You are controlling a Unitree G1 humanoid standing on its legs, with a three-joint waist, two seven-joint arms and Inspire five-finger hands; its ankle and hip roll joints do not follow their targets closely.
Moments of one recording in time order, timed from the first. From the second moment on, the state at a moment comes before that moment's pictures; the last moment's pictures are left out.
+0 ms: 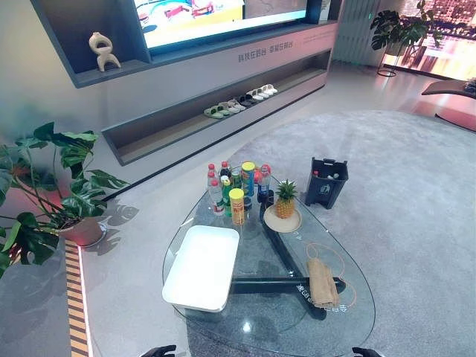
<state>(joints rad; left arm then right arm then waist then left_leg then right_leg) 0.01 0.32 -0.15 1.28 -0.10 -0.03 -0.13 0.00 -0.32 0.14 1.31 0.04 -0.02 -0.09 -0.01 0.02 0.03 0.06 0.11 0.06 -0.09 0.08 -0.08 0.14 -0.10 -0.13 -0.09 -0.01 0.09</state>
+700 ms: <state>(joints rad) 0.01 0.32 -0.15 1.28 -0.10 -0.03 -0.13 0.00 -0.32 0.13 1.31 0.04 -0.02 -0.09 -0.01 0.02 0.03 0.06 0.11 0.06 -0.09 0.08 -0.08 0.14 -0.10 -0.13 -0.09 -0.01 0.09</state>
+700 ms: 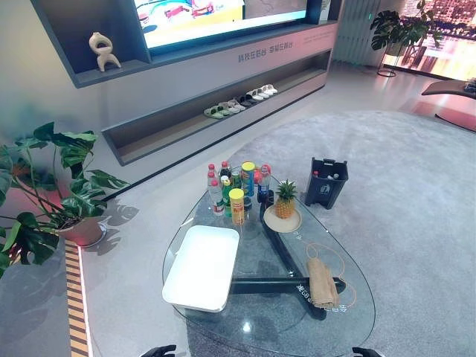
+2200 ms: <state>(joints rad) -0.39 0.37 -0.12 1.19 -0.57 -0.05 -0.05 -0.45 -0.42 0.21 1.24 -0.03 -0.10 -0.36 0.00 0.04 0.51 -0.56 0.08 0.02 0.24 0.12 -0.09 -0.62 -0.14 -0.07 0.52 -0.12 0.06</state>
